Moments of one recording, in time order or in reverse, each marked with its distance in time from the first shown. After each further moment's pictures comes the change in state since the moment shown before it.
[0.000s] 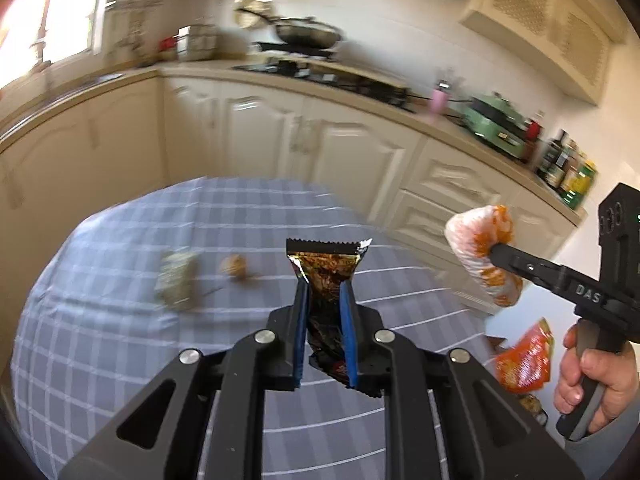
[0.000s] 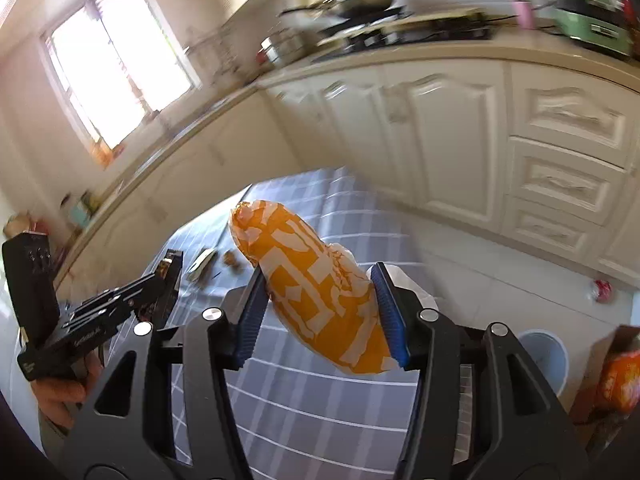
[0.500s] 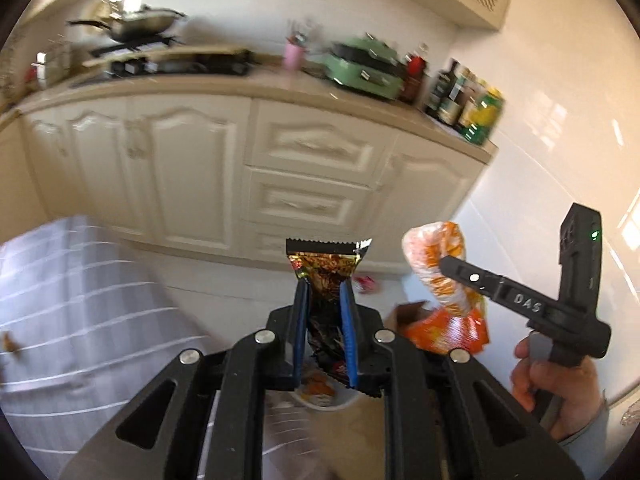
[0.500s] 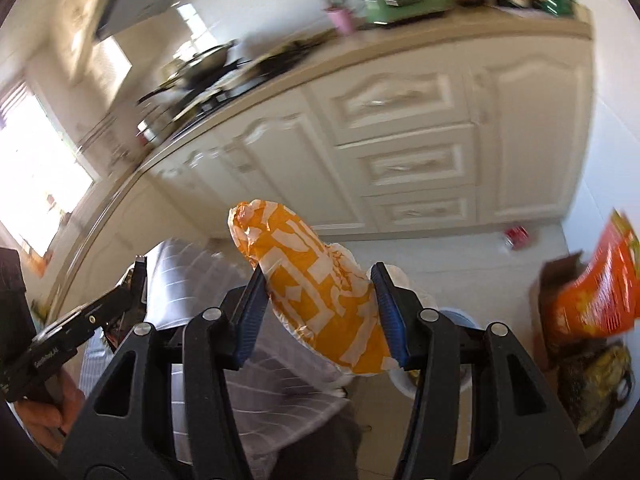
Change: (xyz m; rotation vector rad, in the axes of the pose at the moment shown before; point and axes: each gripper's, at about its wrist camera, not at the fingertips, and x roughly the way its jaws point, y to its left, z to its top) left arm 0.103 -0.240 0.007 0.215 0.133 -0.319; right arm -0.112 -0.213 -0.035 0.340 -0.126 -0.278
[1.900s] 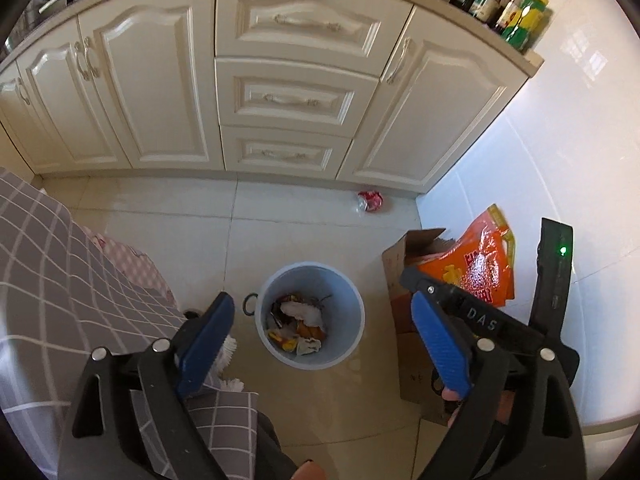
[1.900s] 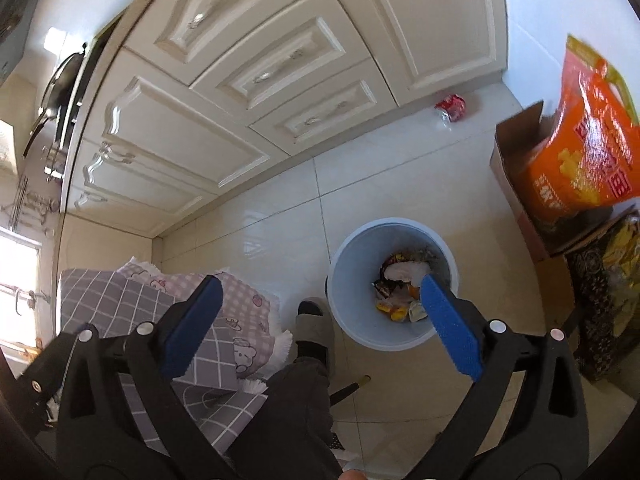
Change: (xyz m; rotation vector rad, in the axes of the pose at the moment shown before) left arm 0.167 -0.039 -0.024 -0.020 0.321 0.074; right arm 0.114 -0.131 -0.048 0.338 0.239 -0.144
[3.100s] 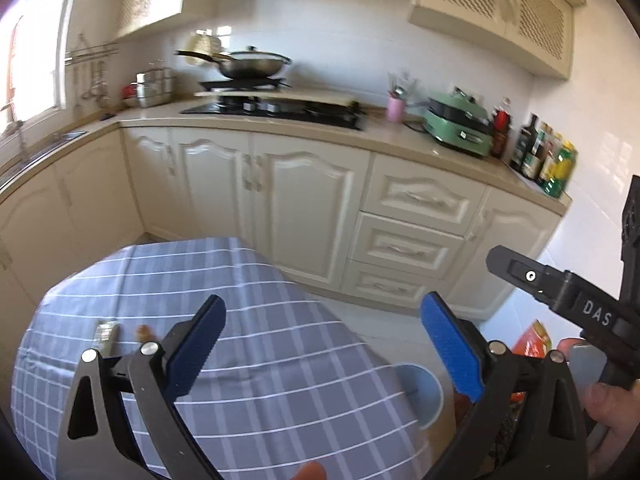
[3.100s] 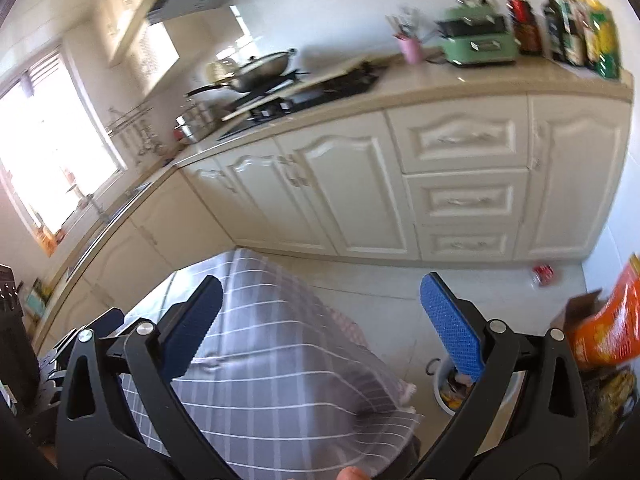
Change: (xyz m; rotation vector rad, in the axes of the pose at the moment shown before) left arm -0.285 0.155 -0.072 -0.153 -0.513 0.265; right arm -0.159 0.300 -0.100 -0.553 -0.313 0.217
